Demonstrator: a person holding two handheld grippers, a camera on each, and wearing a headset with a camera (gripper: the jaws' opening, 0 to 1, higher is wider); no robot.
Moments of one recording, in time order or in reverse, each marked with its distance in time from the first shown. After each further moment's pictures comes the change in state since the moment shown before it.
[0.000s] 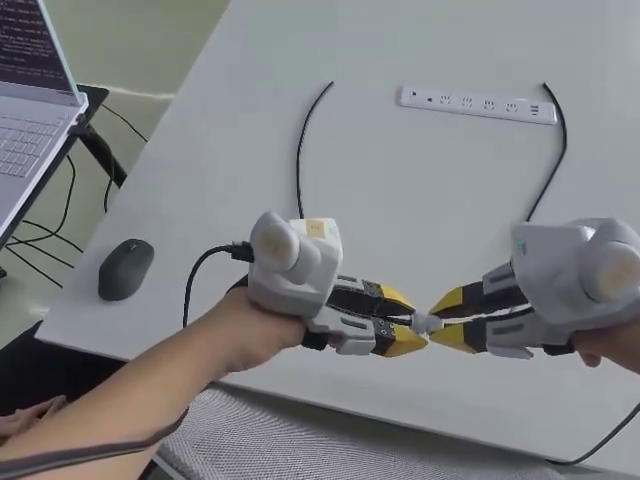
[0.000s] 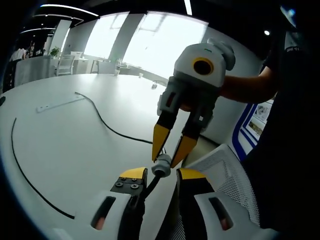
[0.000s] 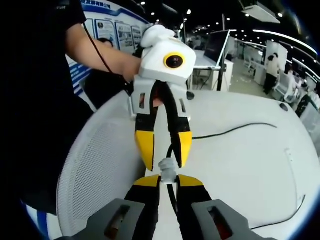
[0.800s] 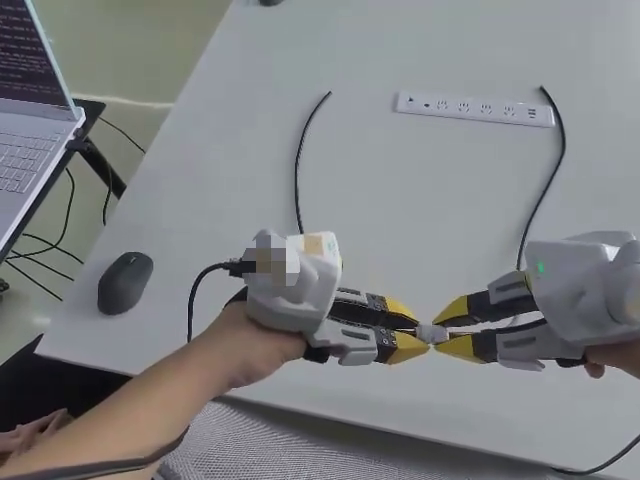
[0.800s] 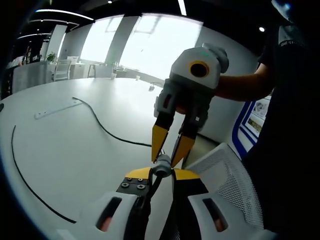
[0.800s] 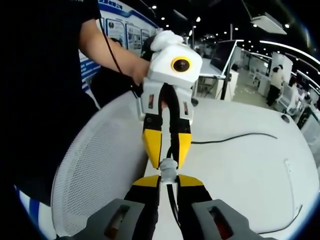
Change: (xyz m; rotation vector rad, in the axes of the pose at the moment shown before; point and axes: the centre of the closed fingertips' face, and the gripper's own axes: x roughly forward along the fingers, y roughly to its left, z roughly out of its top) left arm 0.003 -0.001 0.002 0.046 -0.012 -0.008; right arm -0.005 0.000 -0.002 -0.072 -0.054 0.014
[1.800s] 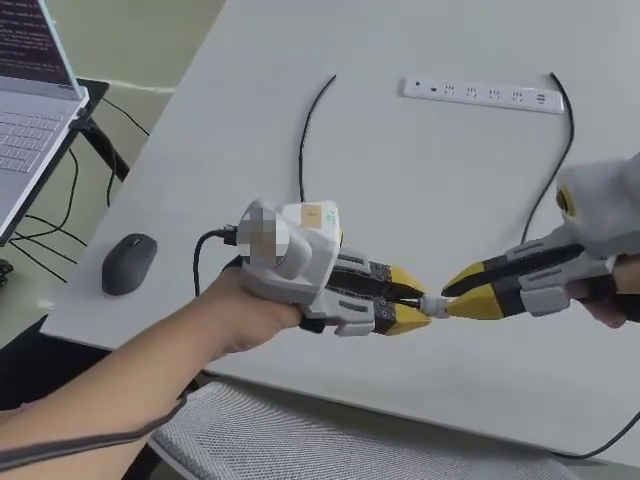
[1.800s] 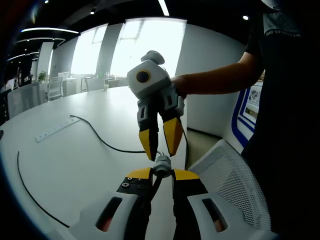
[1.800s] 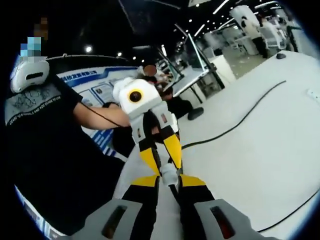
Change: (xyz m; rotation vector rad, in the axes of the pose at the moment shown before) left arm -0.009 -0.003 0.019 0.152 -0.021 -0.019; right arm -0.020 -0.007 0.022 0.624 -0.248 0.353
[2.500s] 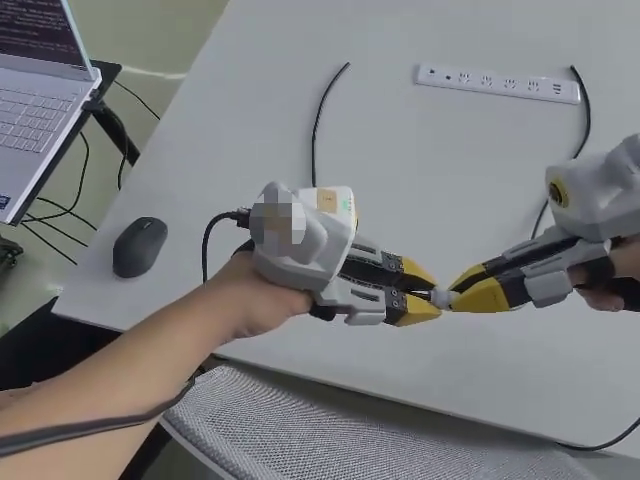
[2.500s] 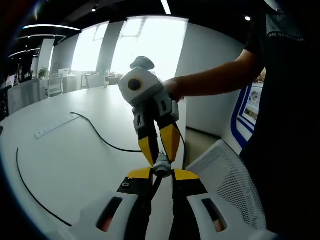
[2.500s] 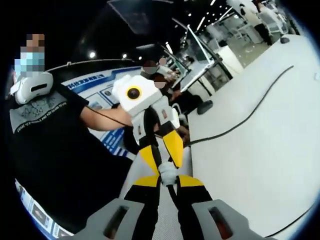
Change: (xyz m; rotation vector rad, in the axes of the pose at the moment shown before) left arm -0.004 -0.002 0.000 -0.031 0.013 -0.005; right arm 0.011 0.006 -0.004 -0.003 0.029 0.063
